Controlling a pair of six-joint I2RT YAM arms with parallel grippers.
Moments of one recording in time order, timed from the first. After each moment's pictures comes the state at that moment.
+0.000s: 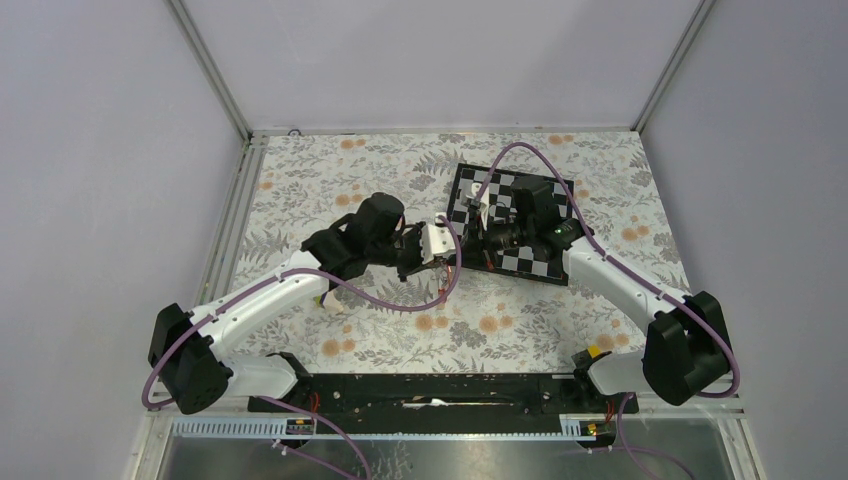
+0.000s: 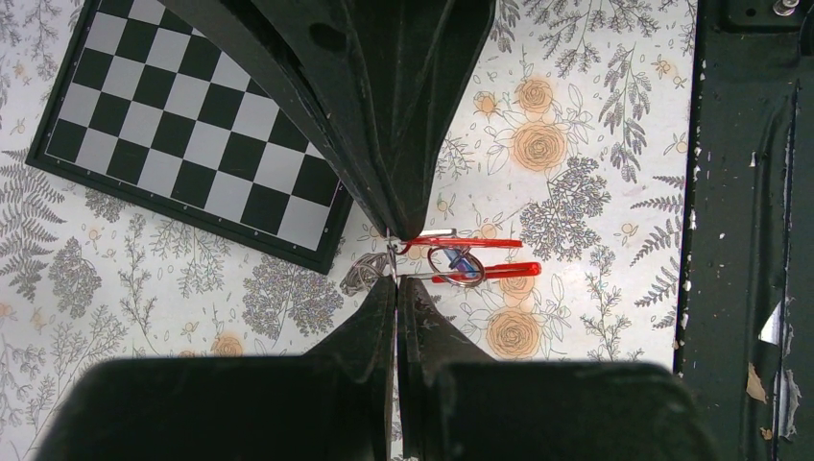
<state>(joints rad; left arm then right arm) -0.79 1.27 1.05 -0.42 0.46 0.52 0.50 1.36 0.95 -0.20 -0.98 -0.20</state>
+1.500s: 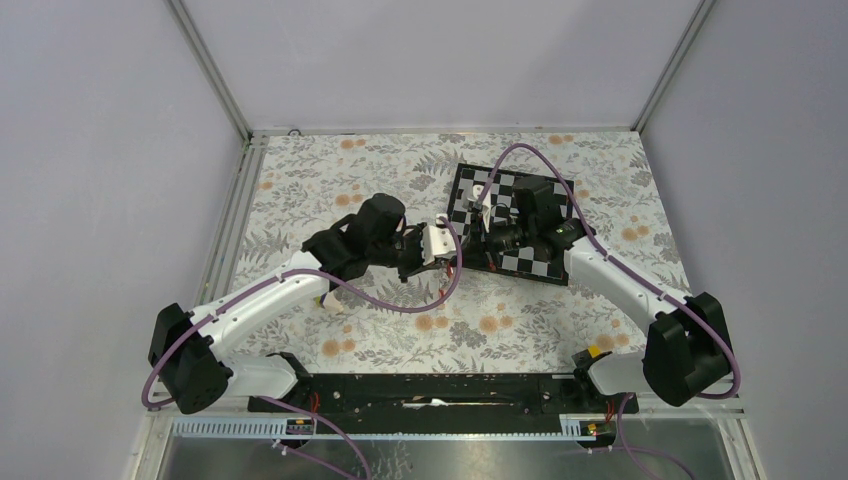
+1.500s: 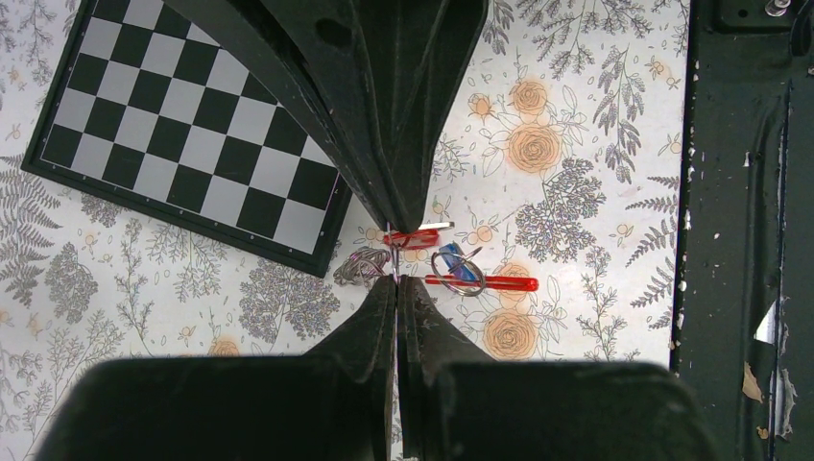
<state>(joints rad) -0.80 1.27 1.05 -0.42 0.46 0.52 0.49 1.35 0.95 -0.24 -1.00 -0.26</state>
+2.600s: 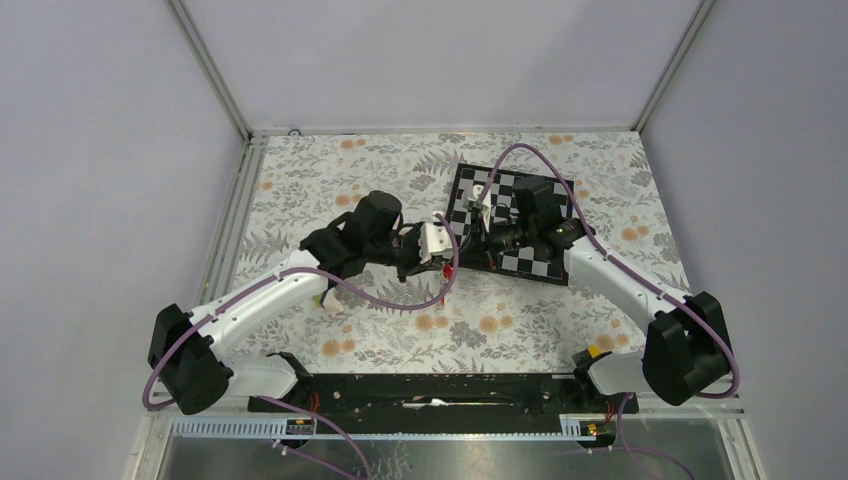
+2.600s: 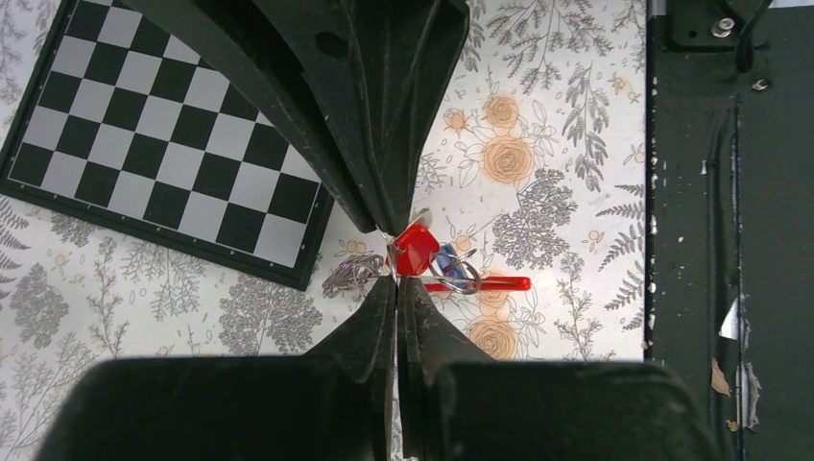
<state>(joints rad) -0.77 1.27 1.05 -0.42 0.54 0.51 0.49 1.36 0.95 -0.24 -1.01 -0.26</state>
